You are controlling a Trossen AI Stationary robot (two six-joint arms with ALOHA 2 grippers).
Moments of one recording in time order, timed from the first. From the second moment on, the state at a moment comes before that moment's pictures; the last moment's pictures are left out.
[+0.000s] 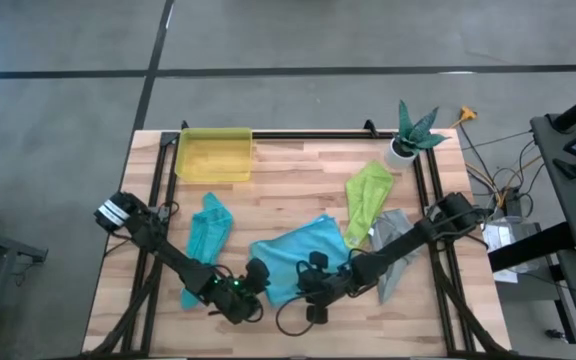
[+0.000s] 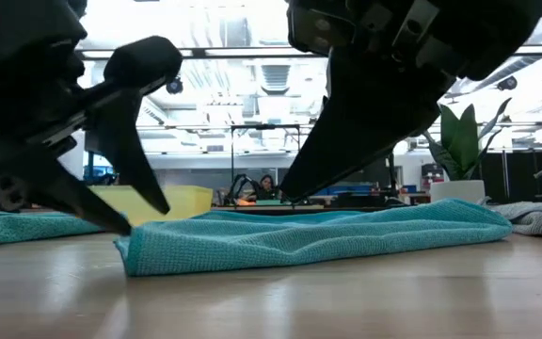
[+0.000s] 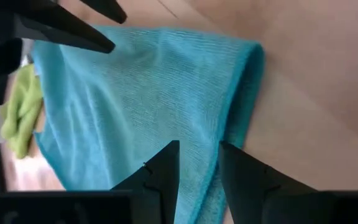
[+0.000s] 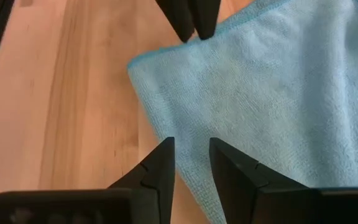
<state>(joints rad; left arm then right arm) -0.66 1.79 0.89 -0.05 -0.57 0.42 0.50 1.97 1.15 -0.03 0.29 0.50</state>
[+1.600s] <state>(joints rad) -0.71 1.85 0.91 0.07 -0.65 0.42 0.51 1.97 1.09 -0.05 0.37 0.58</state>
